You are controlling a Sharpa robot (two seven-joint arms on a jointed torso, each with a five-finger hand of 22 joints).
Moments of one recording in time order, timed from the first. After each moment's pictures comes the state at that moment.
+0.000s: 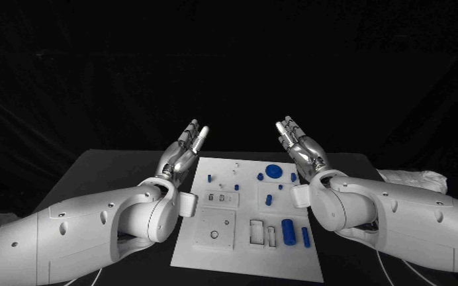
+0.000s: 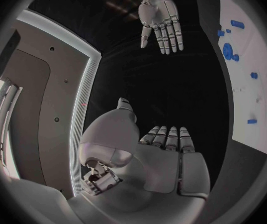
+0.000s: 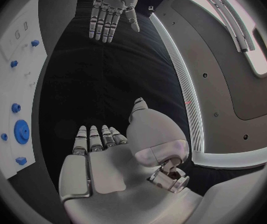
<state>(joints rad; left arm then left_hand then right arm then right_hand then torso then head) 1.15 -0.80 -0.16 1.62 0.01 -0.56 0.63 1.08 0.23 -0.30 0.29 0.08 0.01 -0.03 0.00 0.03 0.00 -0.07 0.01 0.00 0.00 -0.03 0.00 0.00 0.10 0.00 -0.03 0.00 0.03 1.17 -0.81 -0.17 1.59 0.05 -0.56 0.58 1.07 0.25 -0.30 0.28 0.27 0.00 -0.06 0.00 0.00 0.00 -0.08 0.01 0.00 0.00 -0.03 0.00 0.00 0.16 0.00 0.01 0.01 0.00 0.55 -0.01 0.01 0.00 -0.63</state>
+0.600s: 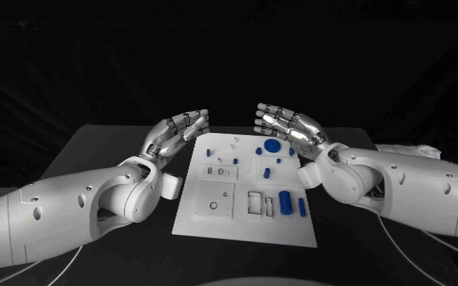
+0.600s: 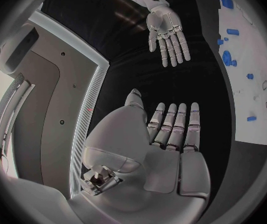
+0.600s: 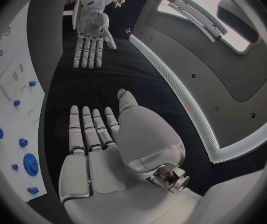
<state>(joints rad) 1.15 -0.89 -0.19 1.65 -0.11 -0.43 0.66 1.37 0.19 -0.28 0.29 0.31 0.56 0.17 0.19 0.09 0.42 0.19 0.36 0.12 0.40 0.18 0.36 0.13 0.17 0.41 0.29 0.24 0.13 1.18 -0.86 -0.18 1.57 -0.06 -0.17 0.54 1.40 0.22 -0.20 0.11 0.48 0.44 0.05 0.23 0.15 0.31 0.13 0.29 0.16 0.37 0.11 0.27 0.18 0.15 0.37 0.21 0.23 0.12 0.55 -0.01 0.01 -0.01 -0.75</state>
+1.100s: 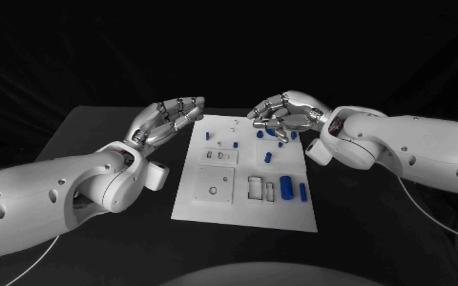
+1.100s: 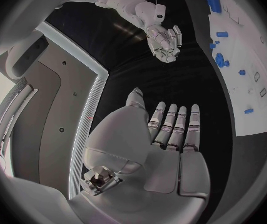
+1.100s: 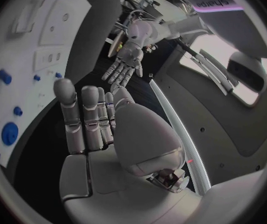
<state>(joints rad) 1.22 -0.98 -0.21 1.74 -0.25 -0.39 0.61 1.41 0.19 -0.28 0.29 0.37 0.59 0.17 0.19 0.07 0.39 0.20 0.42 0.09 0.32 0.19 0.33 0.07 0.14 0.38 0.29 0.21 0.10 1.33 -0.91 -0.19 1.58 -0.74 -0.17 0.29 1.53 0.15 -0.12 0.06 0.40 0.80 0.10 0.35 0.26 0.80 0.08 0.60 0.31 1.23 0.02 1.16 0.94 0.11 1.23 0.13 1.14 0.95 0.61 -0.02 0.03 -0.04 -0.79</state>
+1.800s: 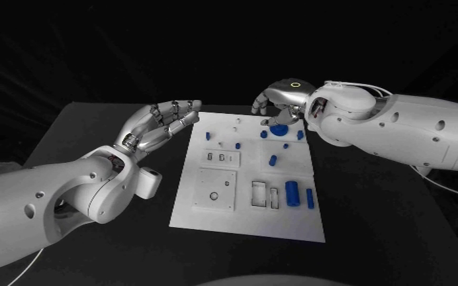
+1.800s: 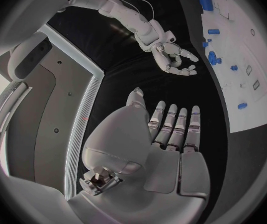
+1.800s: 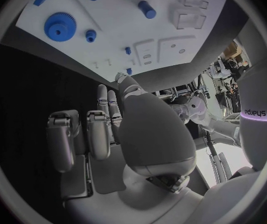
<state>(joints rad) 1.28 -0.98 -0.21 1.78 -0.29 -0.39 0.57 1.43 0.19 -0.29 0.29 0.39 0.61 0.17 0.20 0.07 0.38 0.21 0.44 0.08 0.30 0.19 0.32 0.06 0.14 0.37 0.29 0.20 0.09 1.42 -0.81 -0.19 1.47 -1.67 -0.24 -0.04 1.47 -0.08 0.08 0.17 0.37 0.90 0.08 0.20 0.26 0.87 0.06 0.53 0.34 1.46 -0.03 1.51 1.31 0.03 1.46 0.08 1.55 1.31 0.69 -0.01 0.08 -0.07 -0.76</state>
